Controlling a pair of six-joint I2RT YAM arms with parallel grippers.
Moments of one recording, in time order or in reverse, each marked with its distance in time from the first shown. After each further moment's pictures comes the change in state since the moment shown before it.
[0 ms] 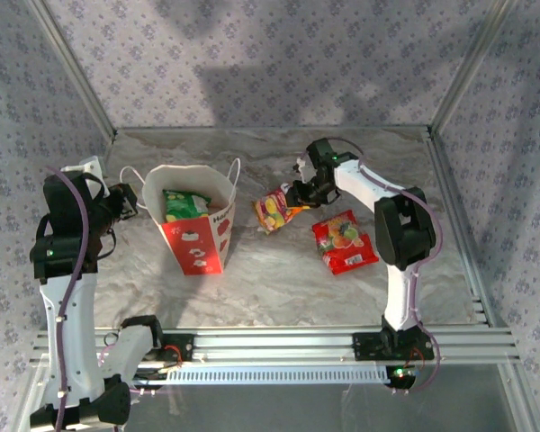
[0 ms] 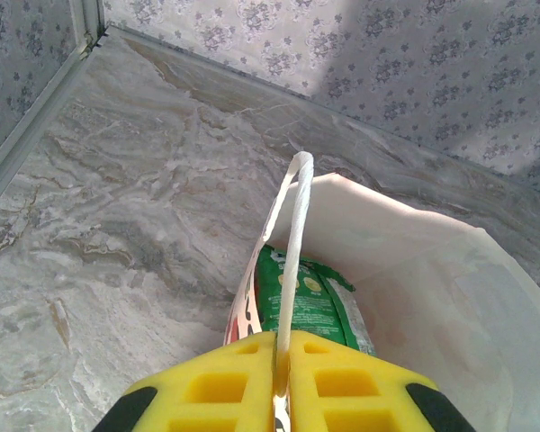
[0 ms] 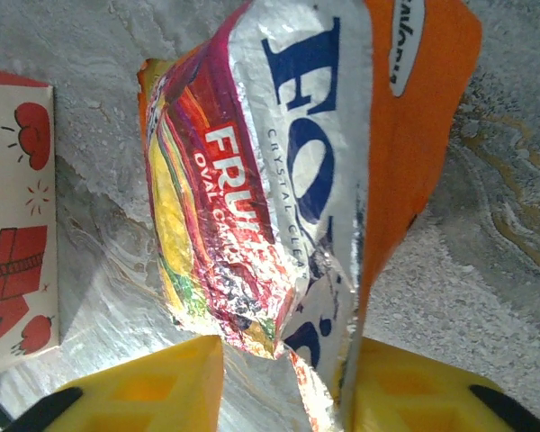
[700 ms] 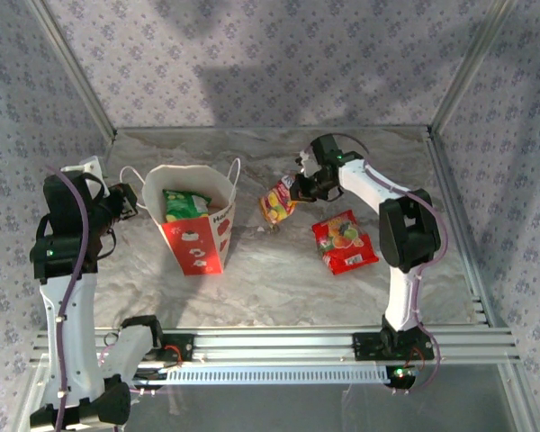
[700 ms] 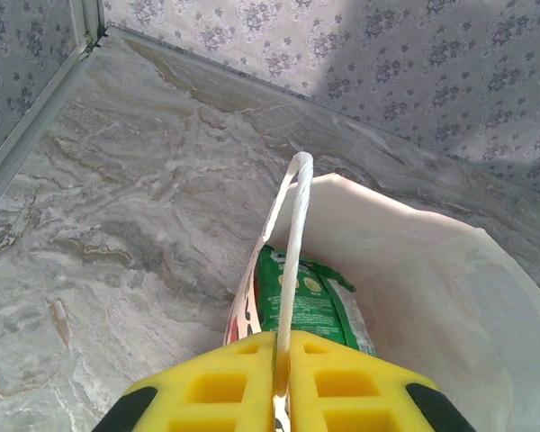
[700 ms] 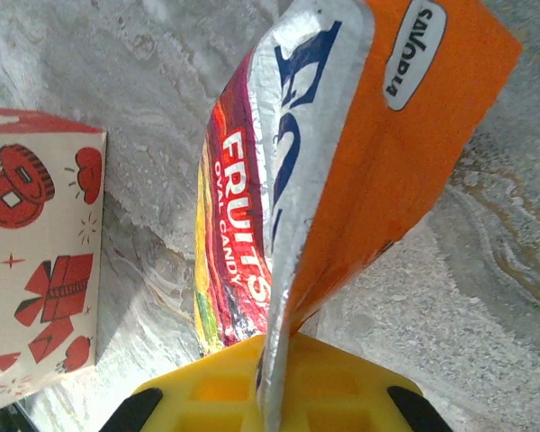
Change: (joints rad) left arm 0.000 0.000 0.000 0.000 0.000 0.000; right arm -0.014 -0.037 -0.016 0.072 -0.042 0.034
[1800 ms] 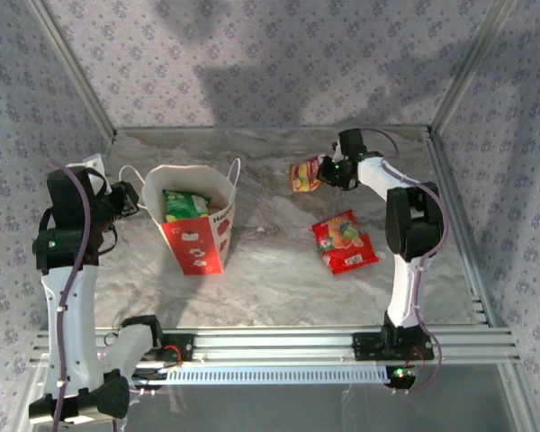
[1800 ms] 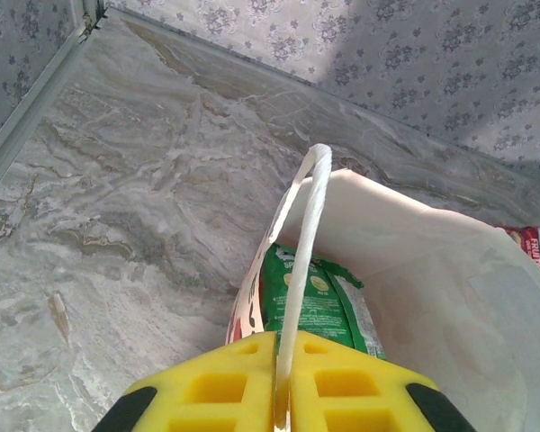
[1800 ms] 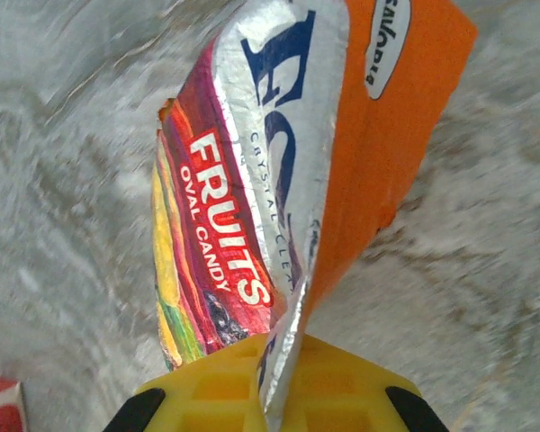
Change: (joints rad) left arm 0.000 0.035 0.000 0.000 0.000 0.000; right arm -0.169 0.072 -0.010 0.249 0.162 0.261
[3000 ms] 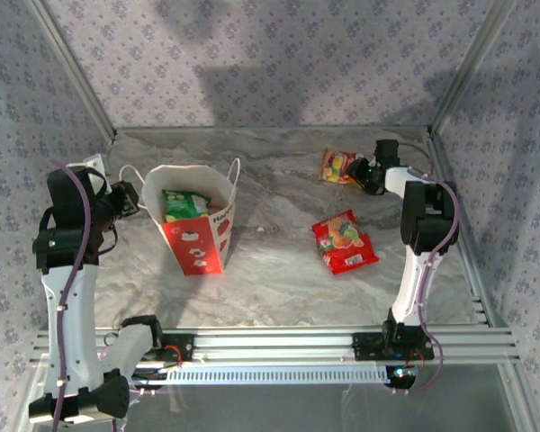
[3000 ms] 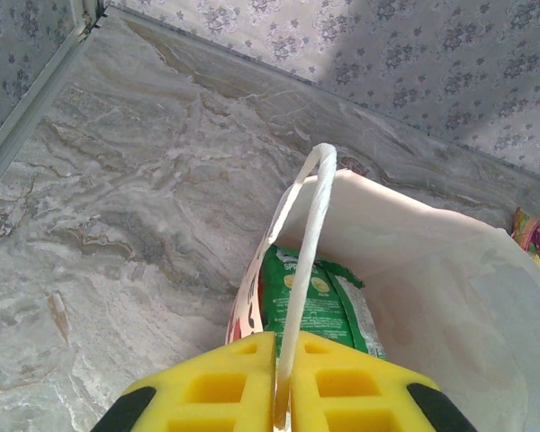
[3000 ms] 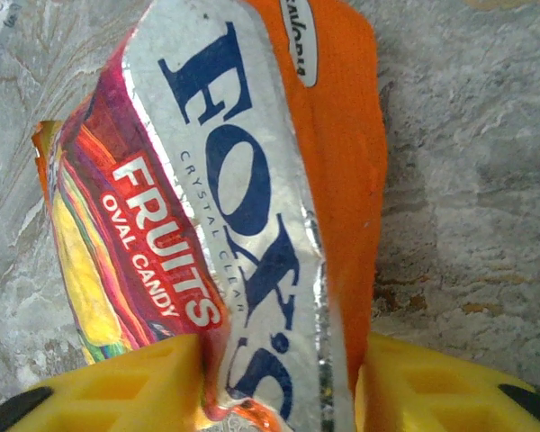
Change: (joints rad) left arm 0.000 0.006 0.000 0.000 0.000 0.000; right arm -0.233 0.054 -0.137 0.274 0.040 0.176
